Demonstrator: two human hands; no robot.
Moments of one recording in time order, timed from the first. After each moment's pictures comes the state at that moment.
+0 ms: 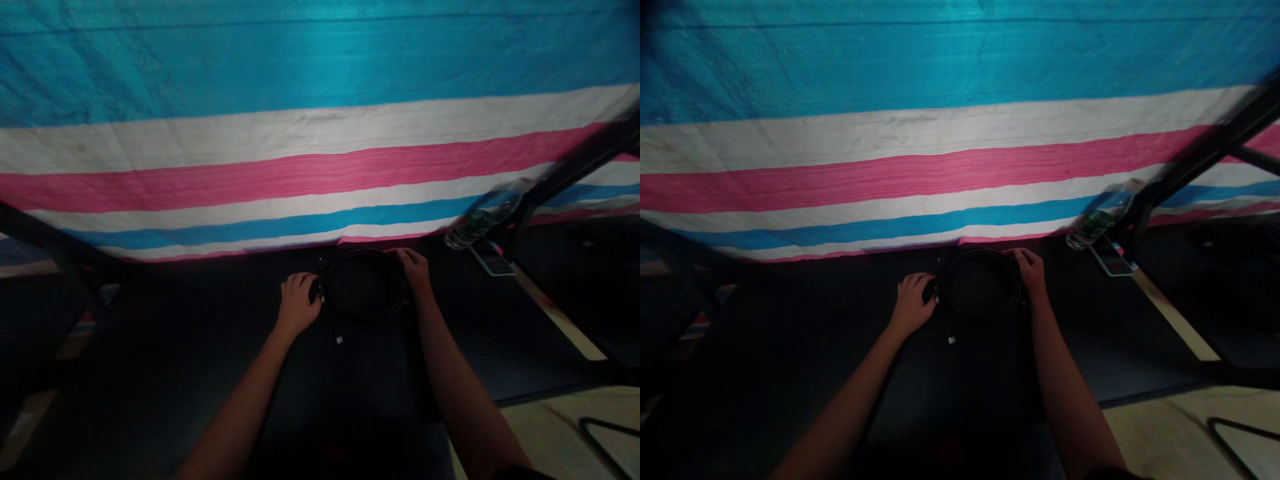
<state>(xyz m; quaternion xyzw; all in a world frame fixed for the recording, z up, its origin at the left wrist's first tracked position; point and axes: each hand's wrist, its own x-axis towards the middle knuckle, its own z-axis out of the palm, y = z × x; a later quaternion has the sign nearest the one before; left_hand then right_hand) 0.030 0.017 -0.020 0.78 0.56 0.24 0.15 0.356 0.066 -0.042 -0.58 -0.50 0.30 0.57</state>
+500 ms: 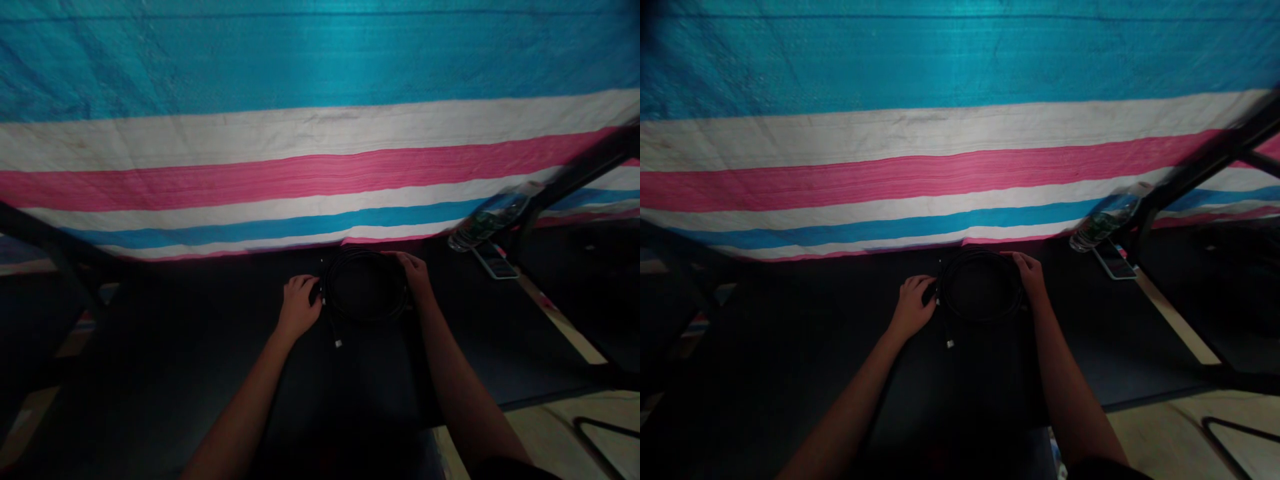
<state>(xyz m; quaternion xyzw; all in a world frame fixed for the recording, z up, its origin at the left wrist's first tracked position) 0.022 0.019 -0.026 0.77 0.54 0.29 0.19 0.345 0.059 -0.032 -0.57 -0.51 0.35 0.53</state>
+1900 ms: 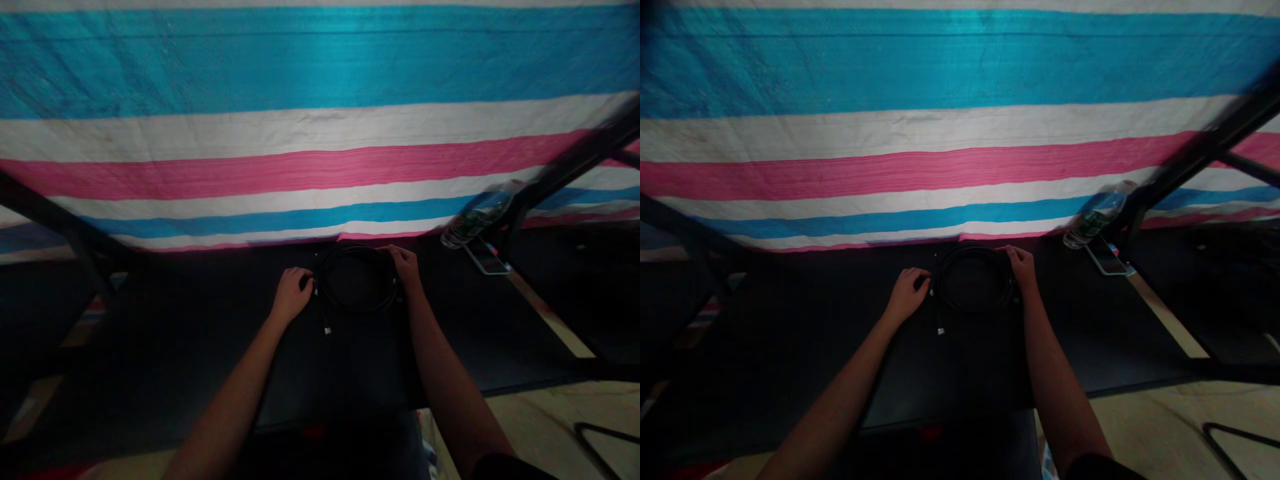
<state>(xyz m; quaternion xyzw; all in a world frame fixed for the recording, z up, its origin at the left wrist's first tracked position) 0.018 0.024 -0.024 0.75 0.53 0.33 0.21 0.349 0.069 -0.041 -0.58 -0.54 0.31 0.53</state>
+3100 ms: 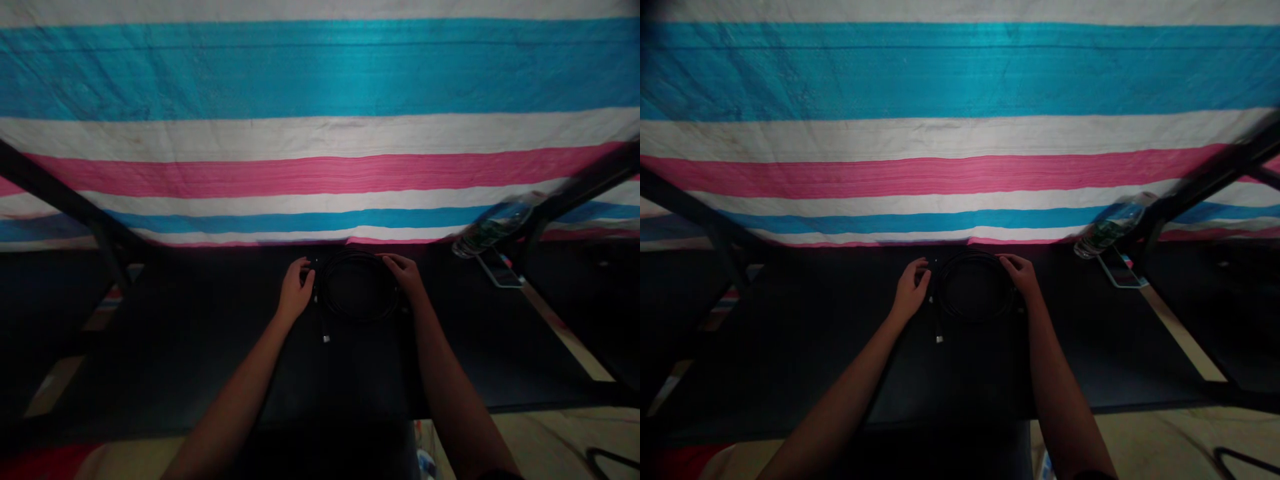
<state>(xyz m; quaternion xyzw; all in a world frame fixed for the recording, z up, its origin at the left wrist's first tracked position) 0.016 0.027 -0.026 0.67 0.56 0.42 0.25 0.330 0.062 -0.025 -0.57 -0.58 0.34 0.47</state>
